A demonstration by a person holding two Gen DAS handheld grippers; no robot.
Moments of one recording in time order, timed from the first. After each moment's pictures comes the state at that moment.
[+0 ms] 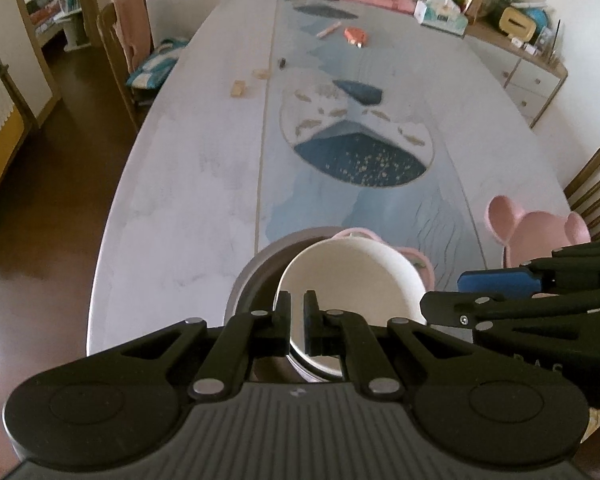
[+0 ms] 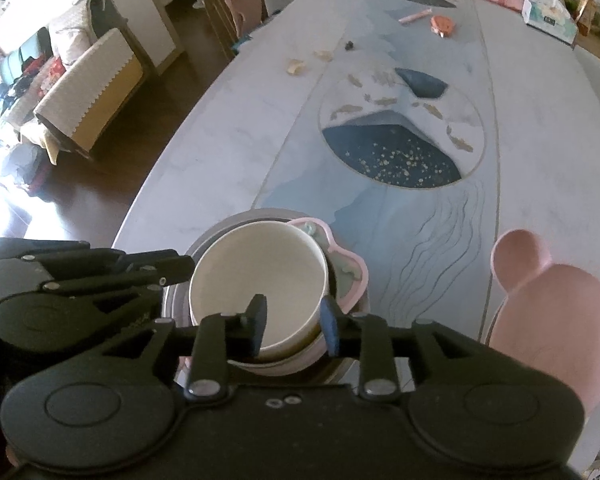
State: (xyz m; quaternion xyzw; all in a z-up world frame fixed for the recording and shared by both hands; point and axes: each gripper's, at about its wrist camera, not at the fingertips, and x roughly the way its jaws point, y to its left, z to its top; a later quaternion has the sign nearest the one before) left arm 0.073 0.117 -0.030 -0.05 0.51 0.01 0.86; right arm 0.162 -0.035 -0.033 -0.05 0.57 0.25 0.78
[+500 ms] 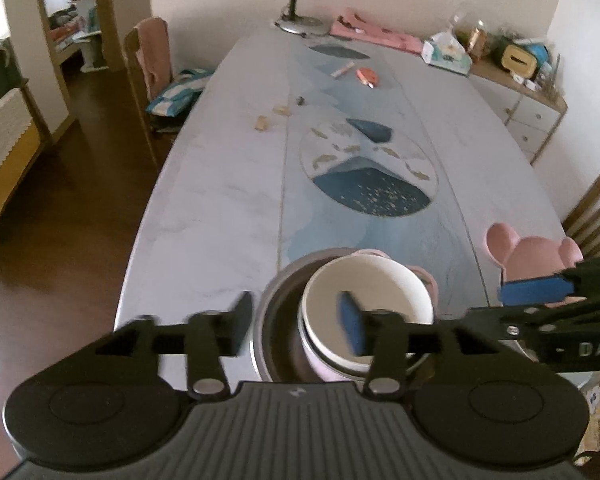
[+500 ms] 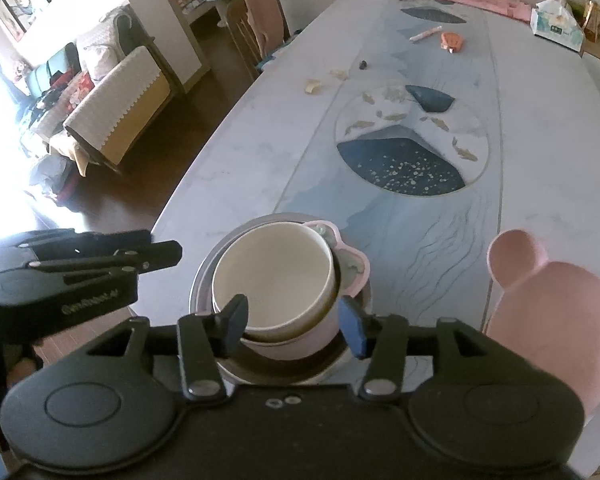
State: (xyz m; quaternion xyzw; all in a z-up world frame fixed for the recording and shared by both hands) left arm 0.041 0.136 -0.010 -0.07 0.46 0.04 0.89; right arm 0.147 -0.064 -0.014 -0.02 0.55 0.29 0.79
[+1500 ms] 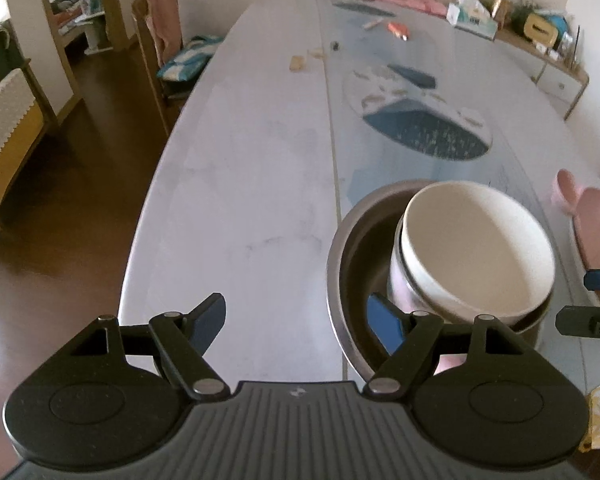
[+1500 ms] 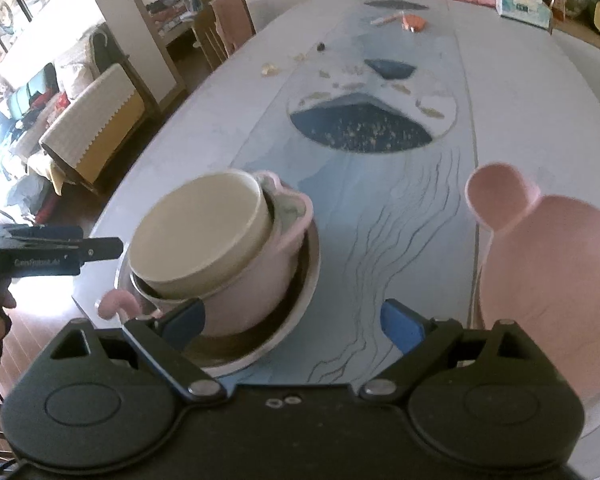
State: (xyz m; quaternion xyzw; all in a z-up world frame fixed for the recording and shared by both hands) left arm 0.045 0.179 -0.105 -0.05 0.50 0.04 0.87; right arm 0.123 -0.100 -0.094 0.00 0.52 0.25 0.81
